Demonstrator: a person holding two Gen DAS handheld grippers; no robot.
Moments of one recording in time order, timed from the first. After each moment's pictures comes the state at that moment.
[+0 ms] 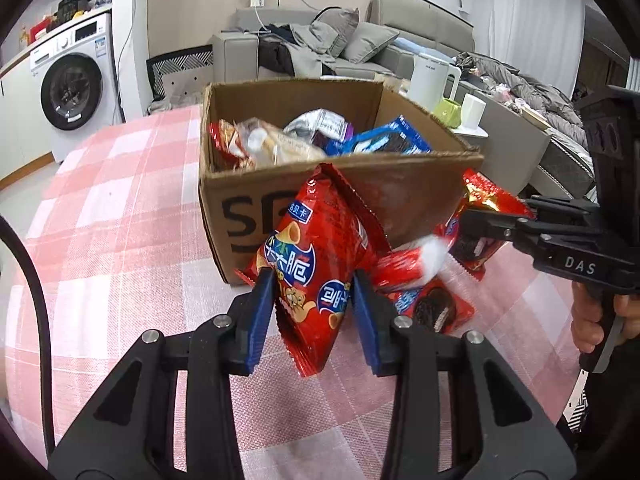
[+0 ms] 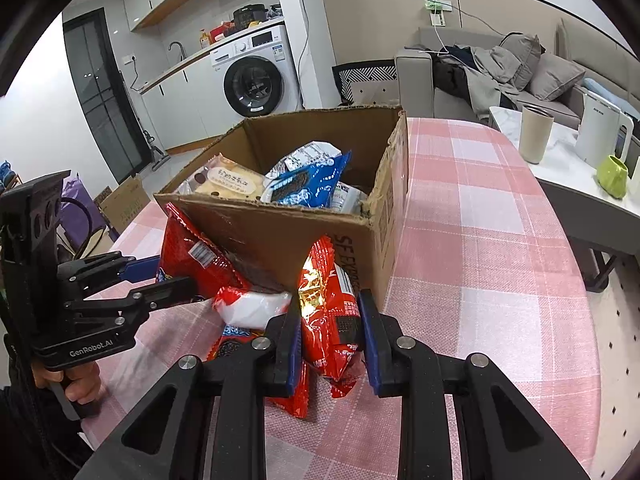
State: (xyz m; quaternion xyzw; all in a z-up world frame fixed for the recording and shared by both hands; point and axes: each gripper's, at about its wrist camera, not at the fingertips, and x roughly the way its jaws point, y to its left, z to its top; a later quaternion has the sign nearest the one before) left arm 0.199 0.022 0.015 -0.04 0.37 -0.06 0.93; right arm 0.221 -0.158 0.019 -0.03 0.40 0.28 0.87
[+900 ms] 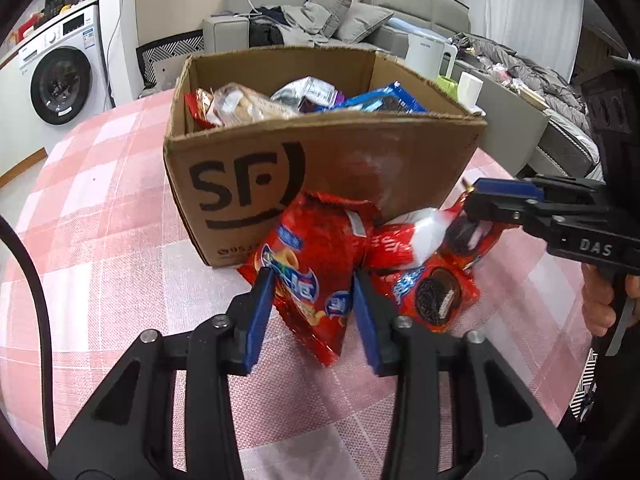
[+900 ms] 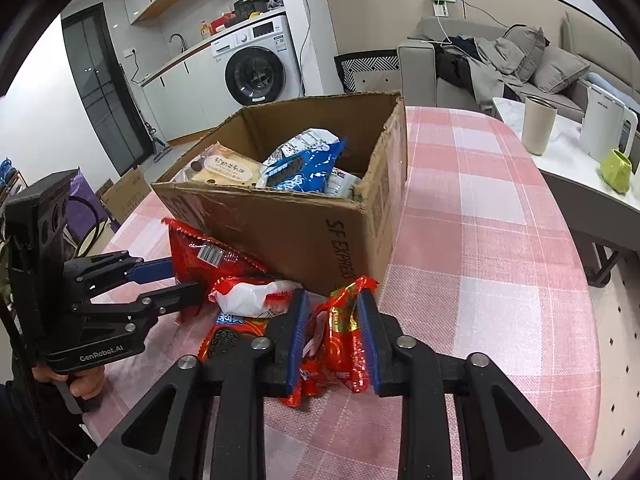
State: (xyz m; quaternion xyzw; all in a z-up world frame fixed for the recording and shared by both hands) left arm 0.203 0.020 -0.008 -0.03 0.41 -0.06 0.91; right arm 0.223 -0.159 0.015 -0.03 0.42 0.28 0.86
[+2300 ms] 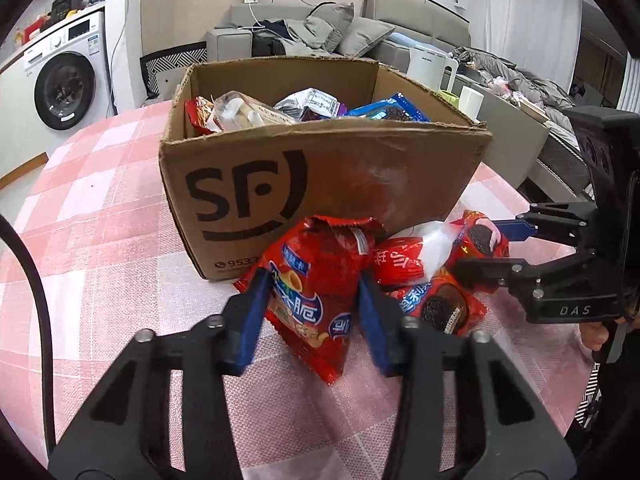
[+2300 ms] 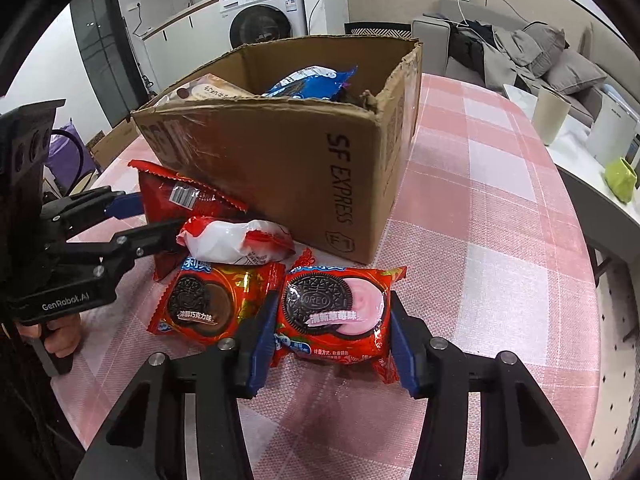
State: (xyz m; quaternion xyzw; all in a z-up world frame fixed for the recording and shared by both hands) left arm 0.227 0.009 -0.021 -0.03 0.38 -0.07 0.92; right arm 0.220 -0.148 -0.018 -0.10 0.46 0.28 0.84
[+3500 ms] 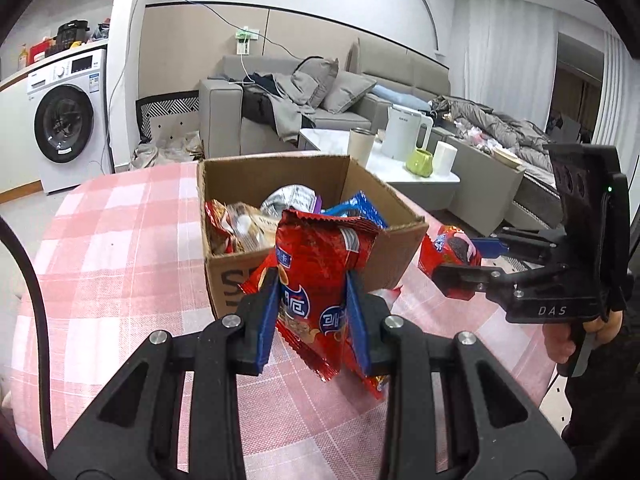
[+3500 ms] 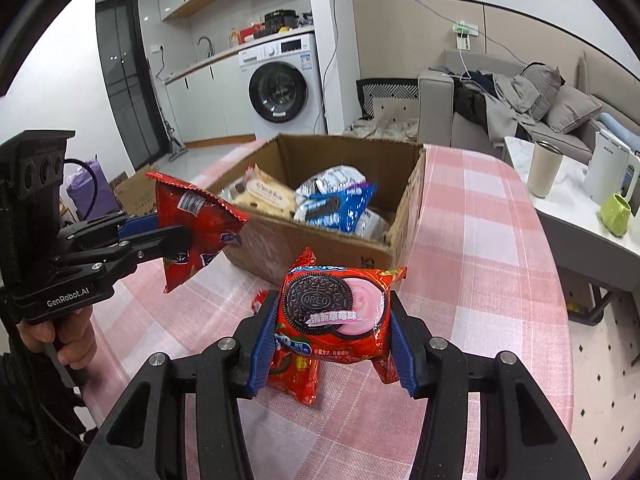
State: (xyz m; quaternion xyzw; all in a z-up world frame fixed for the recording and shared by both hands) left arm 0.159 0.029 0.066 -0.06 0.28 -0.09 0.95; right arm 0.185 -0.160 0.055 -0.06 0.36 0.31 0.87
